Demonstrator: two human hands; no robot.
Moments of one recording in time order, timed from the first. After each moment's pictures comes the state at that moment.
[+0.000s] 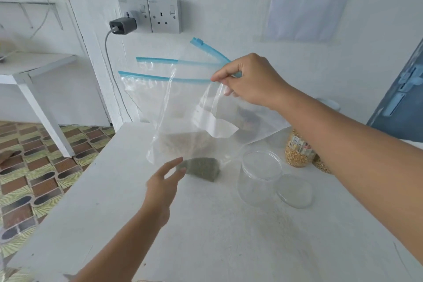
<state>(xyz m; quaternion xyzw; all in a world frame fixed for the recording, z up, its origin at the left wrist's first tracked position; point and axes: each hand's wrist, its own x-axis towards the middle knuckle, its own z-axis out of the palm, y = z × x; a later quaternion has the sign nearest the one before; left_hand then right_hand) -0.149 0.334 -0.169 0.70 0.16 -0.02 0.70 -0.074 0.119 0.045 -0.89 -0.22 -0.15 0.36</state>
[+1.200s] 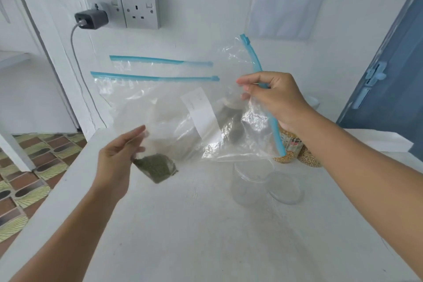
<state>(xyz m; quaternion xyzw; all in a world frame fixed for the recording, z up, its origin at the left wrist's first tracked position) -0.069 0.405 -0.143 0.59 0.00 0.12 0.80 -0.073 0.073 0.000 -0.79 -0.09 -0.19 0.57</state>
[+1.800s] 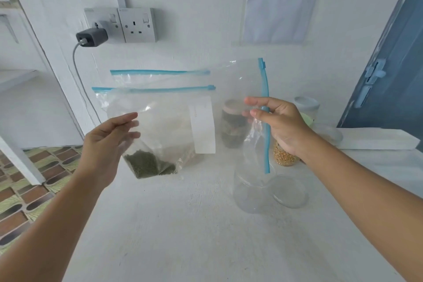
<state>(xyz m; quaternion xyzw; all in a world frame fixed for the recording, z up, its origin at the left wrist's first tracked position) -0.063 0.422 -0.081 0.62 -0.04 0.12 0.78 -0.078 0.046 -0.049 -0.69 -0.09 -0.13 0.70</state>
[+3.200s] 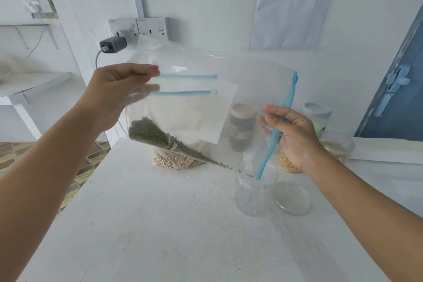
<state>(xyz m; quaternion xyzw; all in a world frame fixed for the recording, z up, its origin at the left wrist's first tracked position) -0.075 0.394 0.042 0.73 -0.13 0.15 0.65 -0.087 0.030 -0.062 -0.56 -0.05 -0.11 0.82</state>
